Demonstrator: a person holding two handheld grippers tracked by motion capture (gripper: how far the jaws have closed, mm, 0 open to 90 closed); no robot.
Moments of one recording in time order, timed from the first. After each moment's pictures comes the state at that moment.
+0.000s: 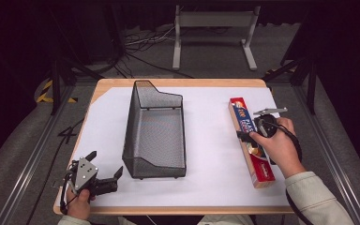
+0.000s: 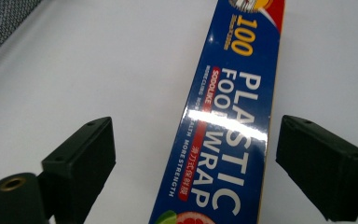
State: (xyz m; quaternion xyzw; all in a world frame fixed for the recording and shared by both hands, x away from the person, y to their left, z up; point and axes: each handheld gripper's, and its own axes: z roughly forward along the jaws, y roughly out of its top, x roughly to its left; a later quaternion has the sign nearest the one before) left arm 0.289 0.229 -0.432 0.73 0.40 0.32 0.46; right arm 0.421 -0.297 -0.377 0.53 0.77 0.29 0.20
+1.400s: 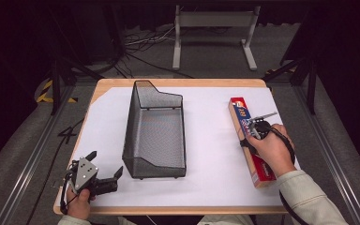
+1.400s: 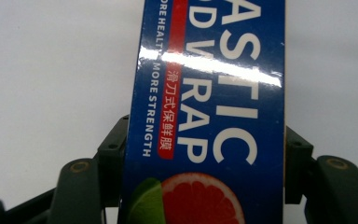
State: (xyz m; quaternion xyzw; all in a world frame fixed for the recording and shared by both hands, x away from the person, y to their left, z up) left arm 0.290 0.229 -0.432 0.73 0.40 0.32 0.45; right arm 0.427 -0.292 -0.406 0.63 0.74 0.17 0.16
